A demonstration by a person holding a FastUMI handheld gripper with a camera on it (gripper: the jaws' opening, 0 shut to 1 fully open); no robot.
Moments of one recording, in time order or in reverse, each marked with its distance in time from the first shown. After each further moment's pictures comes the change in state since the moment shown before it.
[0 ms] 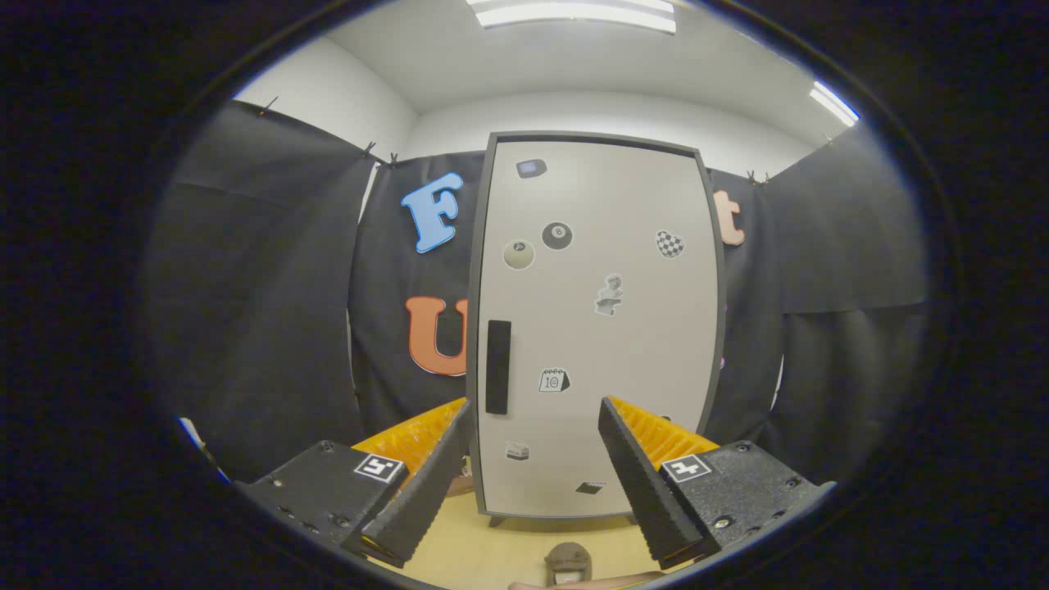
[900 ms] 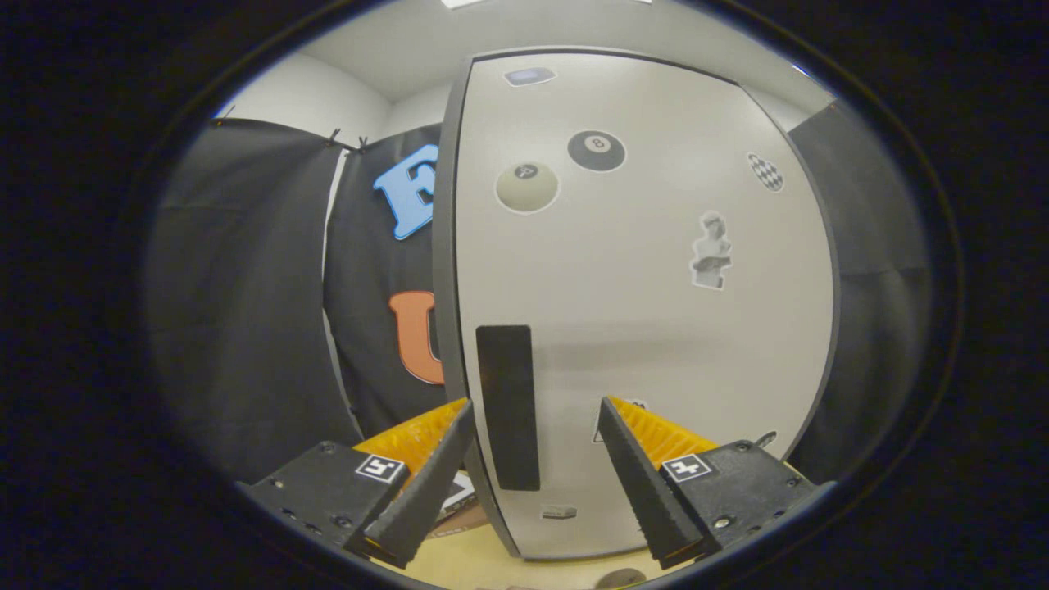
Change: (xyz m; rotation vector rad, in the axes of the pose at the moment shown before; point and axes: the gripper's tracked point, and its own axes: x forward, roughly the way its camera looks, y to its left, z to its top) arm 0.168 0.029 -0.011 0.099 0.050 0.011
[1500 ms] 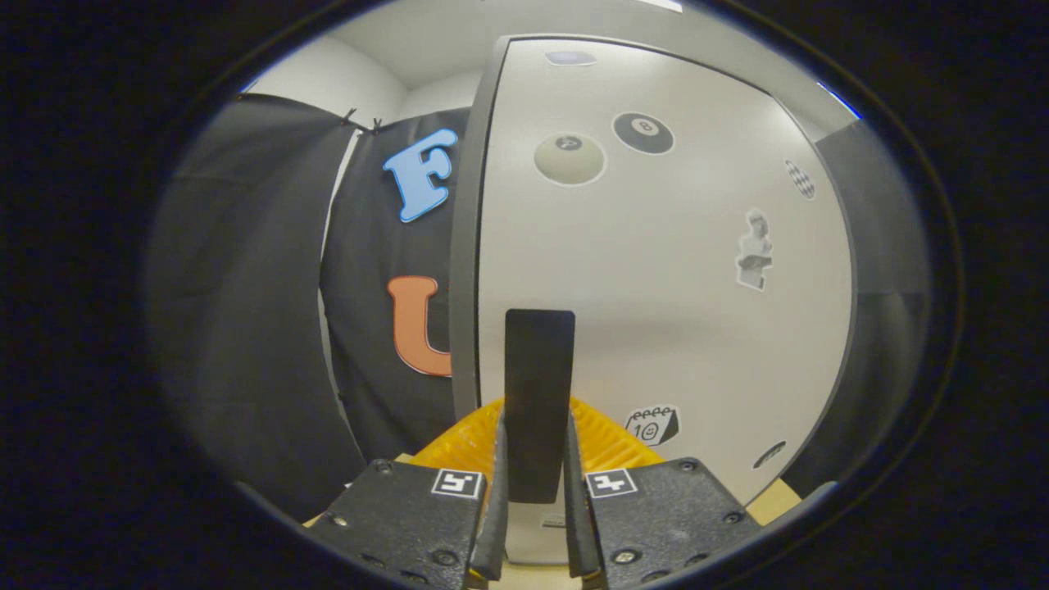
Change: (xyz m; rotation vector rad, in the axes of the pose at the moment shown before) arm 0.010 0.007 -0.014 -0.056 0.038 0.012
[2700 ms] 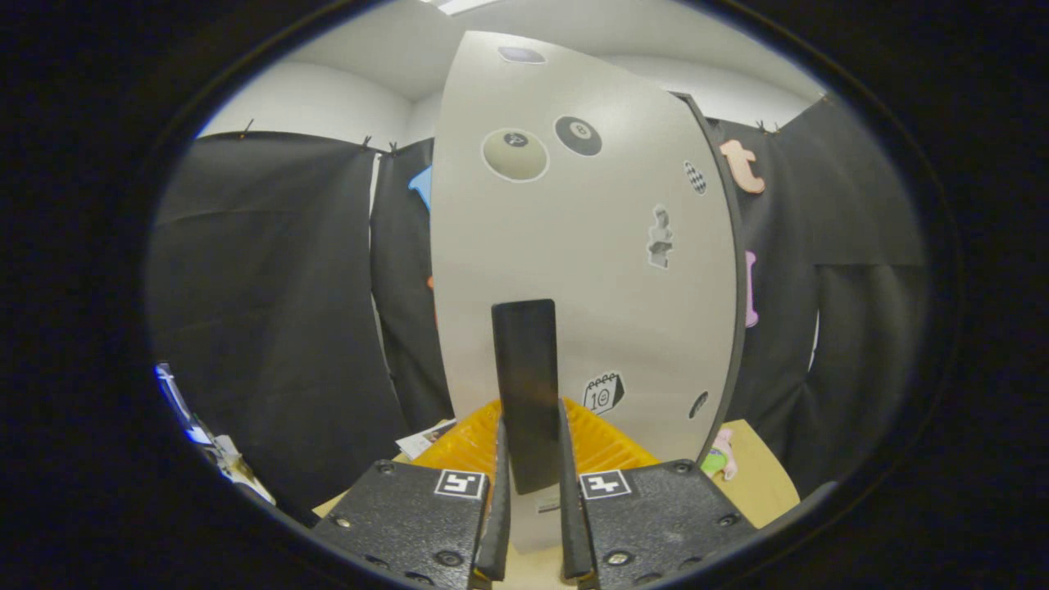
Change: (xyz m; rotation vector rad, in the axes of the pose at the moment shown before) arm -0.184 -0.063 -0.007 0.037 0.050 0.096
